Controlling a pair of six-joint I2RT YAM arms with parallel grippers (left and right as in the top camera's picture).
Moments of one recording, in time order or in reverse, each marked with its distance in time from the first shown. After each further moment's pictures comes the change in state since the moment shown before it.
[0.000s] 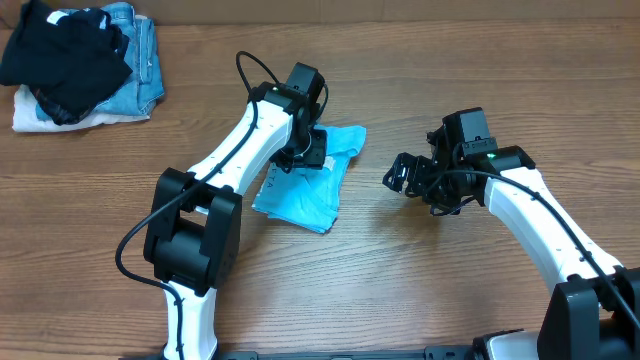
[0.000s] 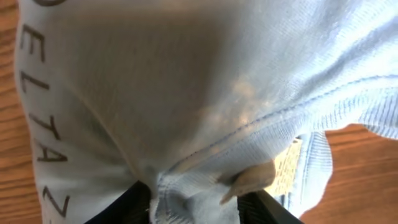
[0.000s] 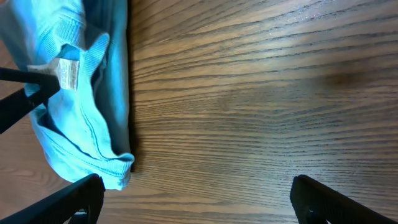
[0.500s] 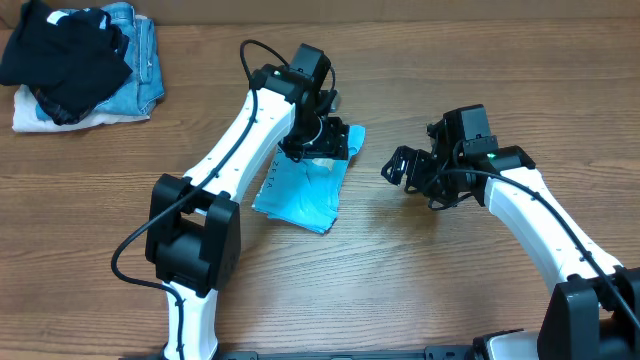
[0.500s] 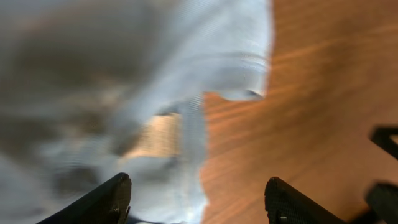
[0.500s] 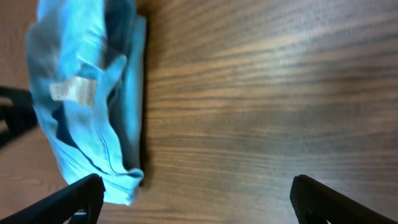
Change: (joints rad) left arm -0.018 0.000 0.148 -0.109 0.215 0.050; right arm 0.000 0.000 0.000 0.086 0.000 0.016
